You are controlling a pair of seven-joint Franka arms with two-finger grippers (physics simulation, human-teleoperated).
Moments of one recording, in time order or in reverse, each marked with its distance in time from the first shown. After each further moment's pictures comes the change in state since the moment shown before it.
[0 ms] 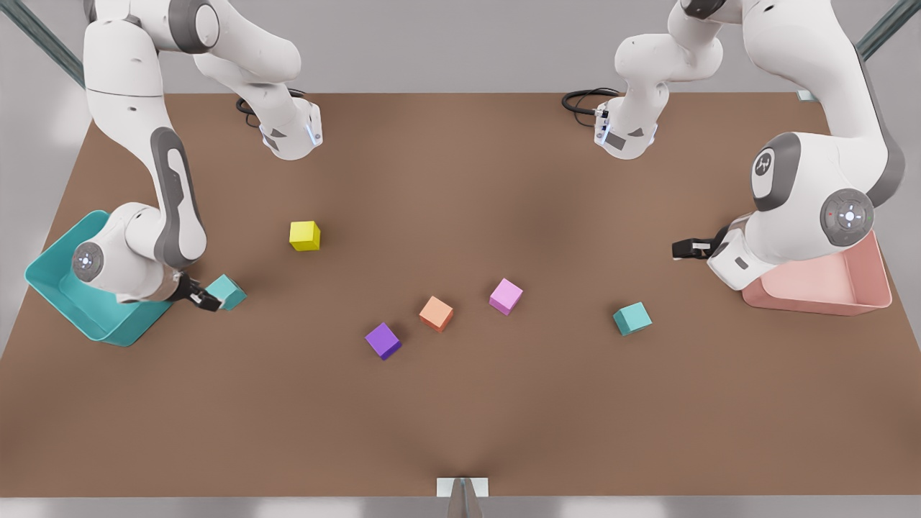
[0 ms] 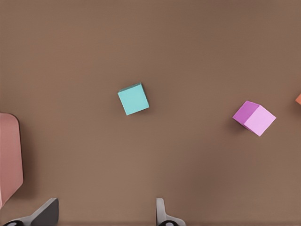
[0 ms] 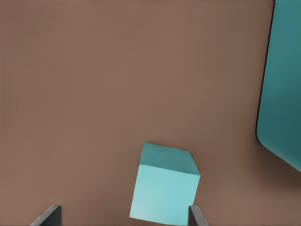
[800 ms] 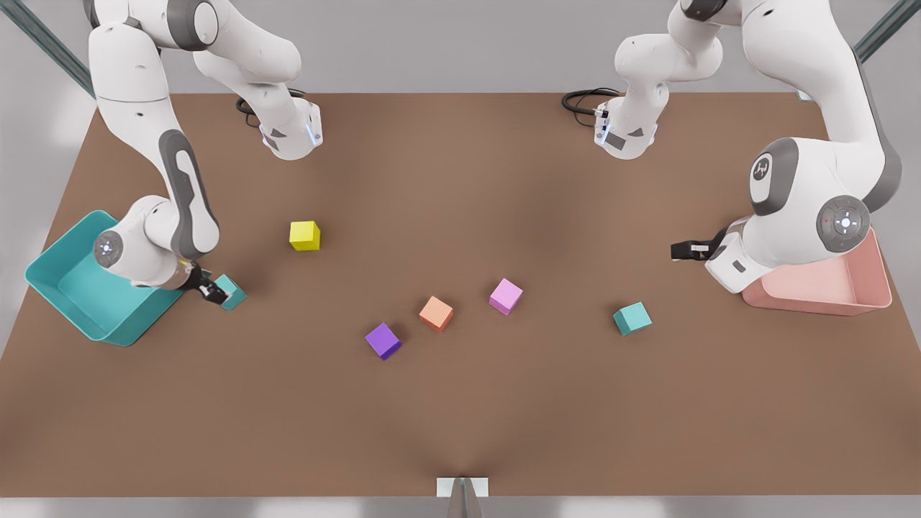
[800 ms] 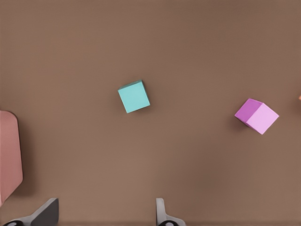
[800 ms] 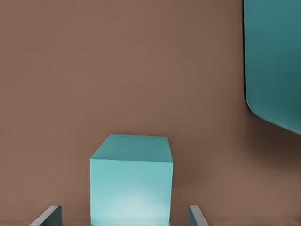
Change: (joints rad) left arm 0.000 0.011 0.000 0.000 0.001 -0.007 -0.001; right arm 0.001 -0.009 -0.013 -0.154 0.031 0.134 0.077
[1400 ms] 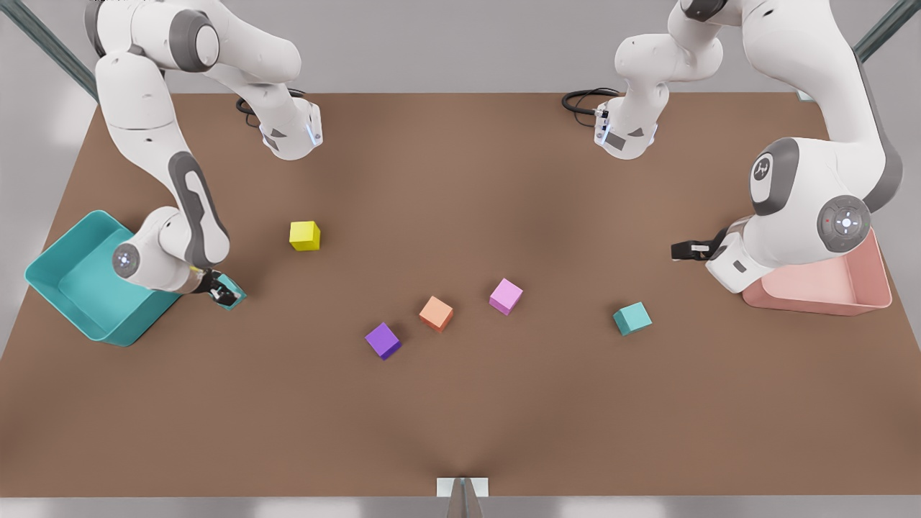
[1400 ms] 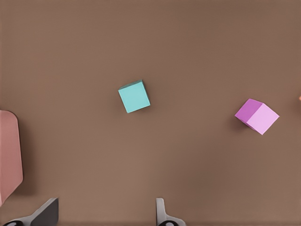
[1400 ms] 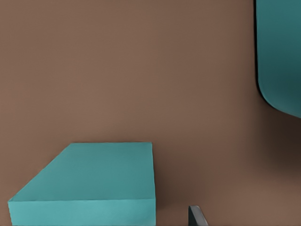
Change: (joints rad) left arm 0.001 0.000 0.000 0.001 0.000 -0.001 -0.001; right arm -0.004 0.114 0.000 0.006 0.024 0.053 0.015
